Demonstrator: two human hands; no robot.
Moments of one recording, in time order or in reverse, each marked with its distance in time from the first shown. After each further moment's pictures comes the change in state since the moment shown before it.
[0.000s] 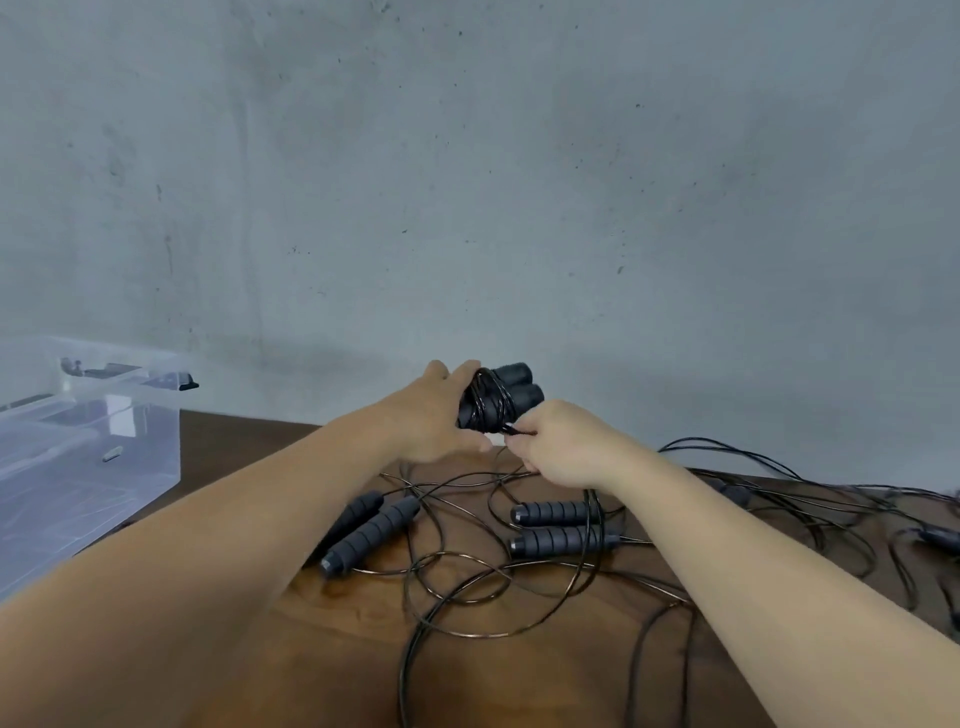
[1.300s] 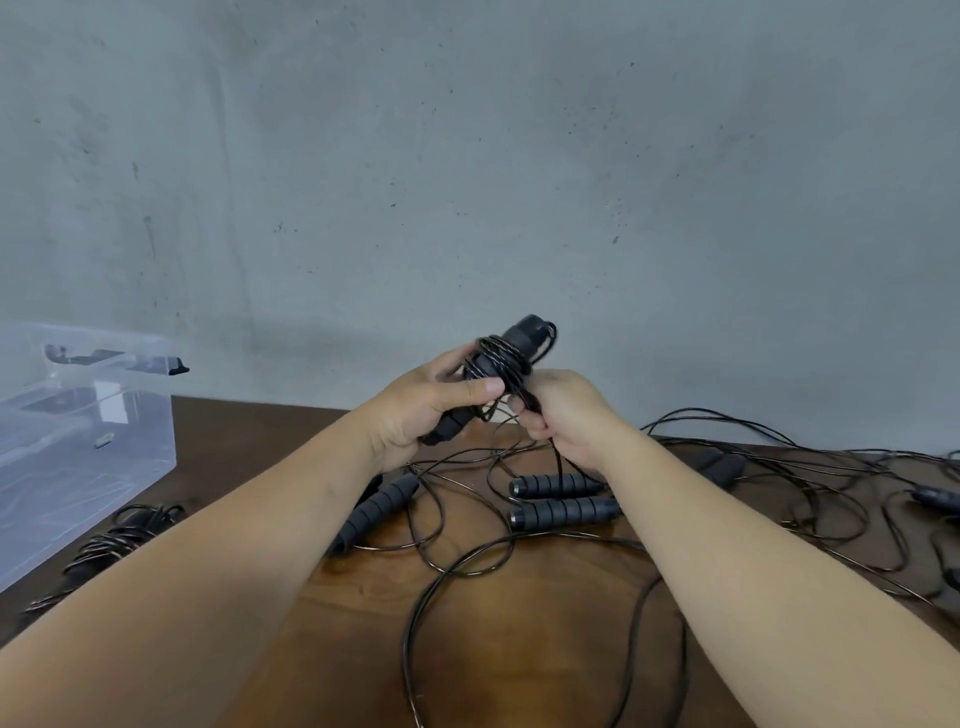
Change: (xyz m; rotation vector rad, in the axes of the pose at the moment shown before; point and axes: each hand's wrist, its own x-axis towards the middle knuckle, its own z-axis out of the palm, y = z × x) left_hand -0.007 -0.006 0.026 -1.197 -0.050 0.061; right_hand 0.027 0.023 0.020 1.021 0.080 0.078
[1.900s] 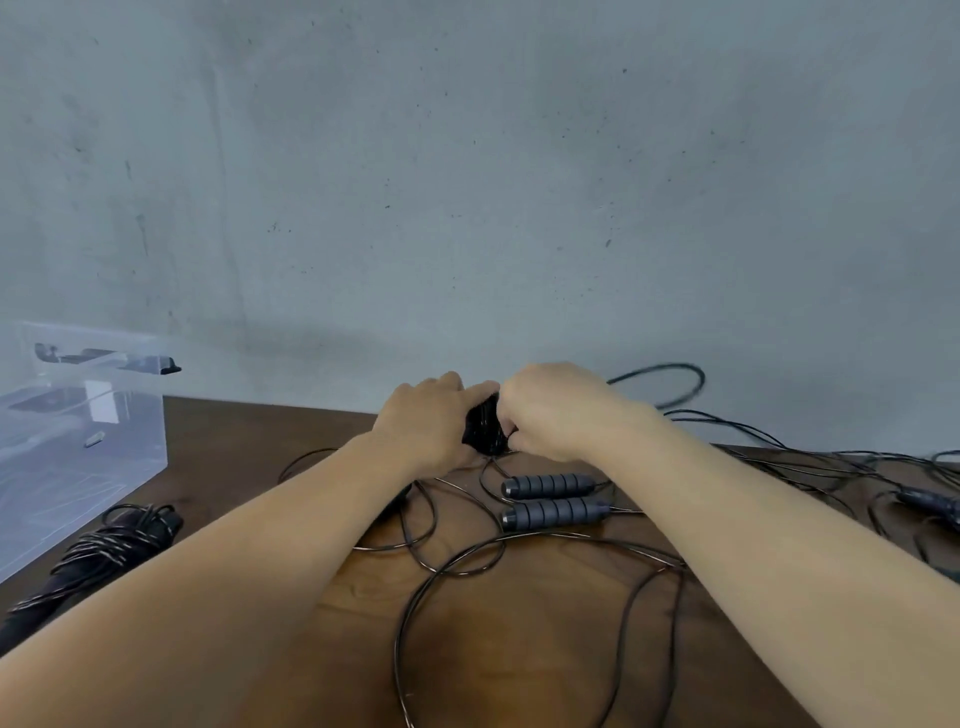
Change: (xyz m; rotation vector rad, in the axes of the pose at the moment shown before) left_hand 0.009 -0.008 0.015 1.599 0.107 0.055; right_hand -0.036 -0.045 0.015 -1.806 -0.192 -0.411
